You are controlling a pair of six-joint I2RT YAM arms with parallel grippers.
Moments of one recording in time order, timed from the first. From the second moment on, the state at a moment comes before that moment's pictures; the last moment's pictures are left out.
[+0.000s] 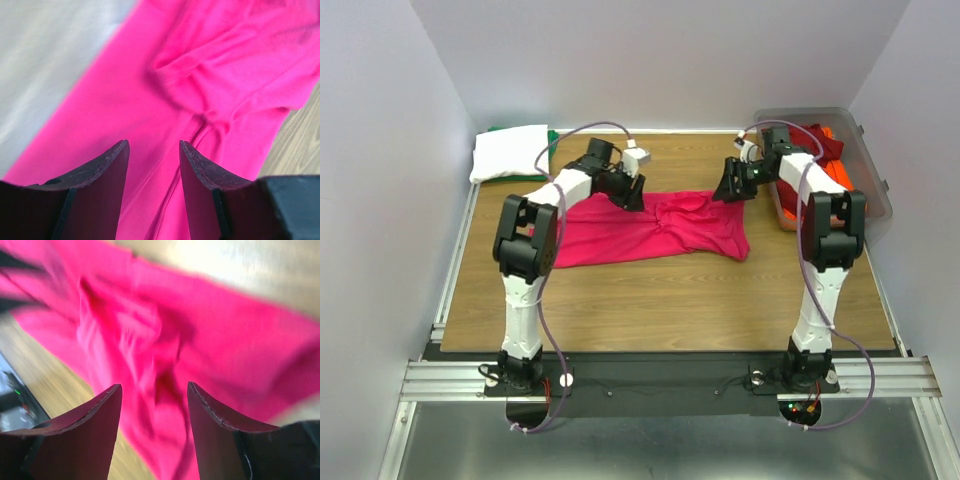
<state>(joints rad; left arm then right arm) -0.36 2.14 1.63 -0.38 0.61 0.23 0.03 2.18 1.77 -0.73 -0.75 -0.01</state>
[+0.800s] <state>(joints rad) -0.16 1.91 1.30 -0.55 0.49 0.34 0.02 1.99 1.43 -1.03 -0.55 -0.34</state>
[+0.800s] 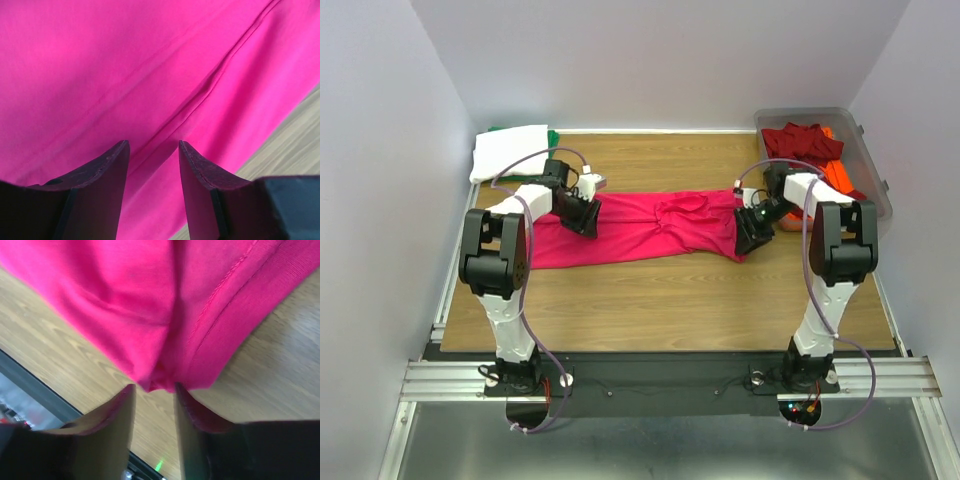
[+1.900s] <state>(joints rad) -0.05 1.84 1.24 -0.58 0.44 0.42 -0.04 2.03 1.80 -1.21 -0.52 -0.51</state>
